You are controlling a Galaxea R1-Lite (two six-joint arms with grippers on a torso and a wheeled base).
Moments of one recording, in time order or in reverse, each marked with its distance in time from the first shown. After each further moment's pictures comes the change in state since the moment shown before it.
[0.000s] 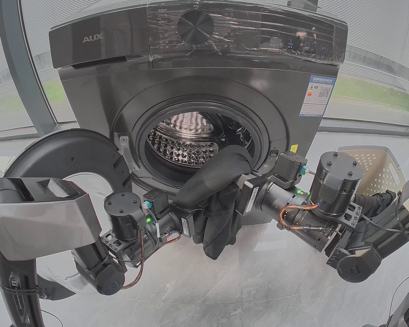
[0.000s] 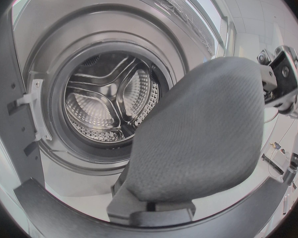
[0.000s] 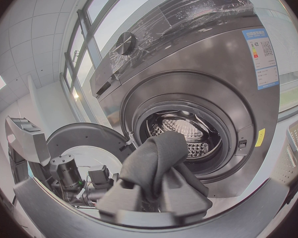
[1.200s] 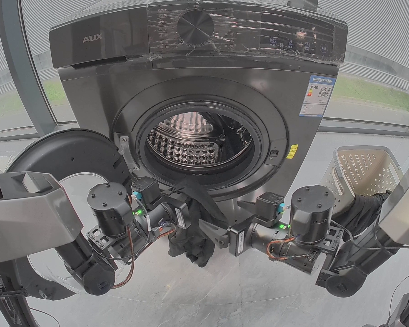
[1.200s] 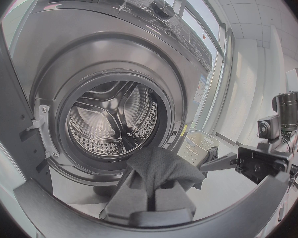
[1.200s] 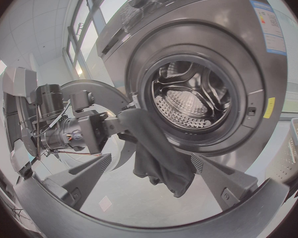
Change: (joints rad) left arm -0.012 -0.116 0.038 -0.001 0.029 0.002; right arm 0.028 0.086 0.087 0.056 0.045 -0.073
